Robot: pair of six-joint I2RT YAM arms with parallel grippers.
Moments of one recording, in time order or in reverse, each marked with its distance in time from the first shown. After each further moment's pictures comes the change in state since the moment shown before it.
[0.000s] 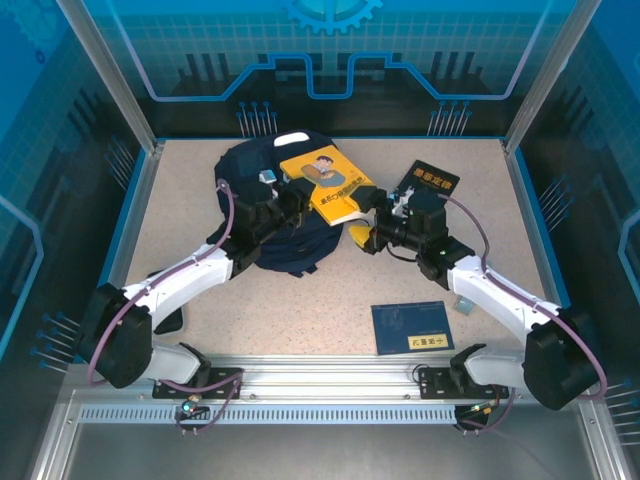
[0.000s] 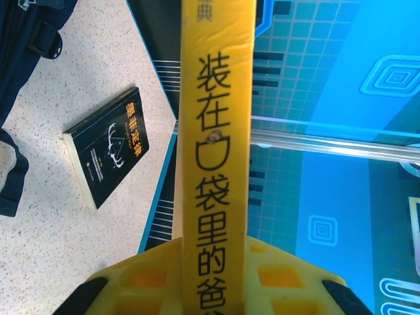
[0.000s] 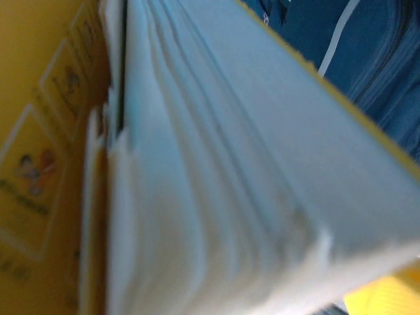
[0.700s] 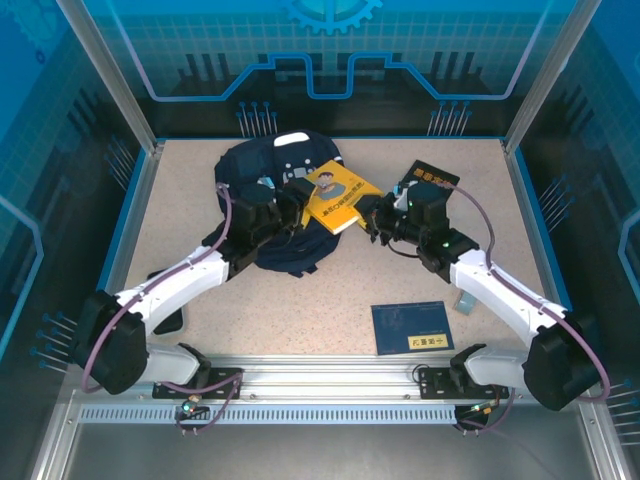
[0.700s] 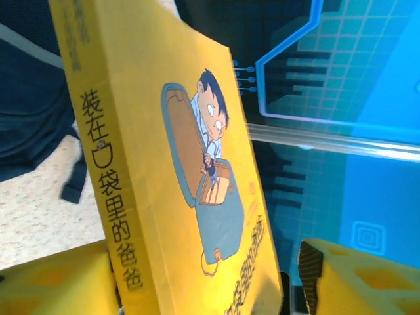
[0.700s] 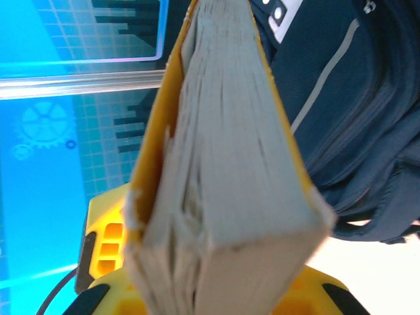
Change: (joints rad) left arm 0.006 -0.048 0.002 -0.204 0.002 0.079; right arm -0.002 -0.006 0.116 -0.214 0.071 -0.191
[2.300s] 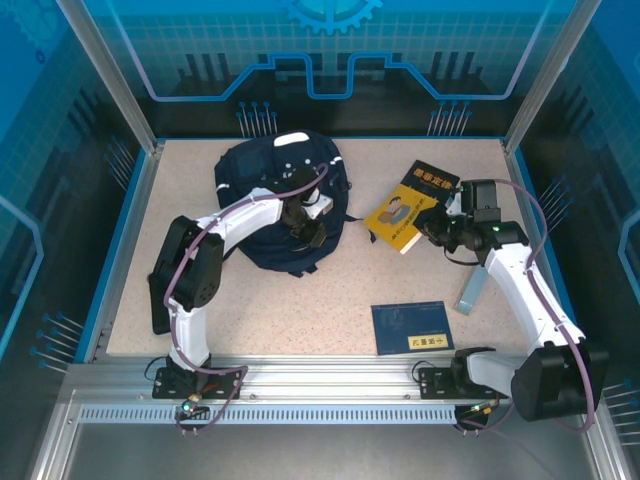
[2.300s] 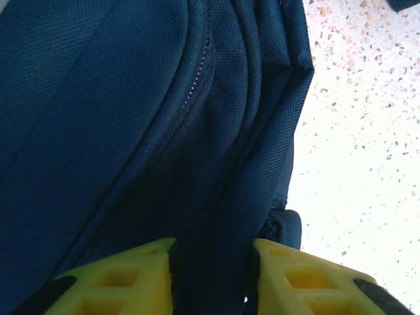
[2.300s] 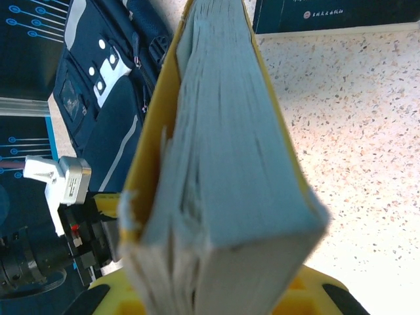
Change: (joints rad) left arm 0.027 0.634 0.618 -0.919 0.077 1.517; right arm -0.397 -0.069 0.093 -0.644 -0.037 -0.628
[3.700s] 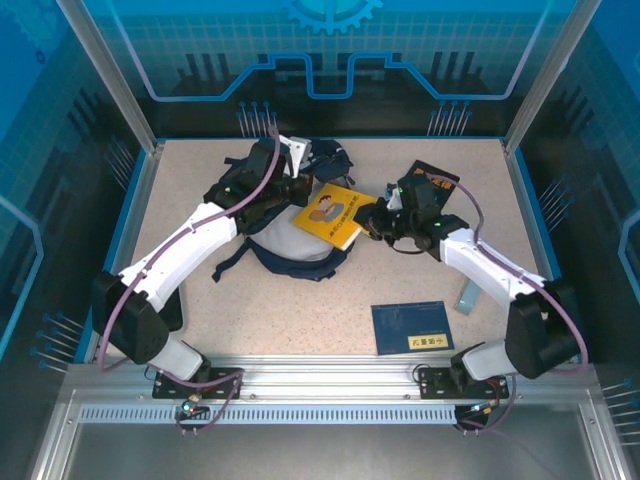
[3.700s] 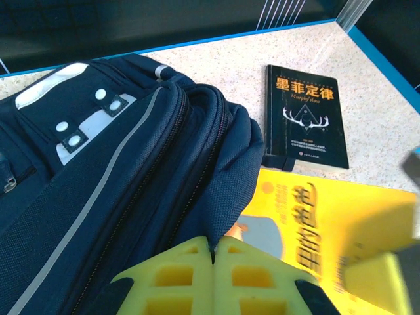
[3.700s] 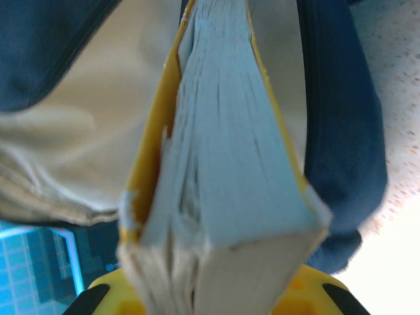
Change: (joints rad) left arm -0.015 -0.447 -0.104 0.340 -0.158 -0.237; right arm 0.333 0.272 0.006 0.468 -0.078 0.339
